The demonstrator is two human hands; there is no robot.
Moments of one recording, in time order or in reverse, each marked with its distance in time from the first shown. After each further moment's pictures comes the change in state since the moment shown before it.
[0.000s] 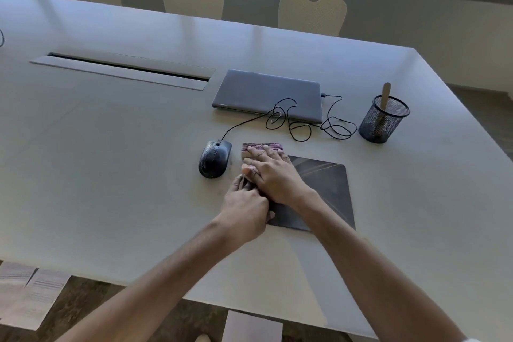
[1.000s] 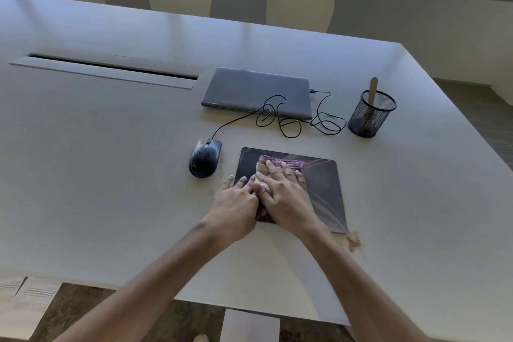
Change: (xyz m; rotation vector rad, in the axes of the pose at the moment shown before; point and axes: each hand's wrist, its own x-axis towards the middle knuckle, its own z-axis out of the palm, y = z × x) left_hand 0.001 -0.003 0.005 -0.006 -0.022 0.055; right_hand -0.069 -0.005 0.006 0.125 0.084 0.231
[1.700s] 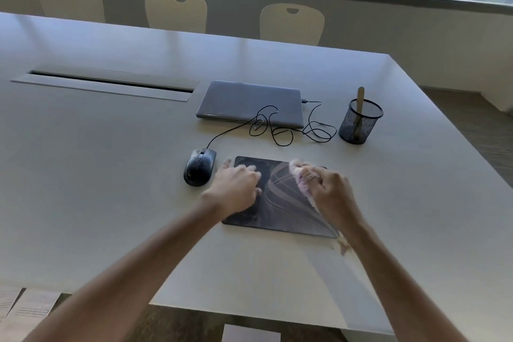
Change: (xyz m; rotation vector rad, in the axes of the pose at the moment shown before) left_hand 0.038 -0.010 -0.036 -0.009 0.061 0.040; right_hand -0.028 0.056 -0.069 0.357 0.313 0.097
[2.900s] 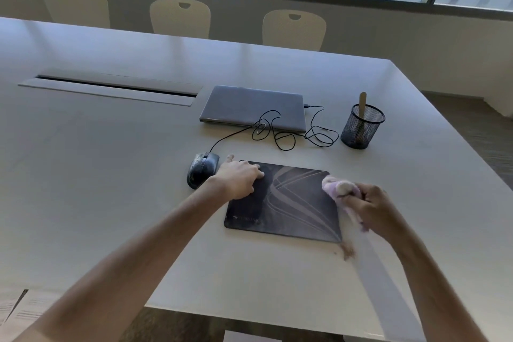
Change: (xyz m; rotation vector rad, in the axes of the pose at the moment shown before) left_hand 0.030 -0.020 -0.006 0.067 -0.139 0.032; right_hand -0.009 0.061 -0.044 0.226 -0.148 0.063
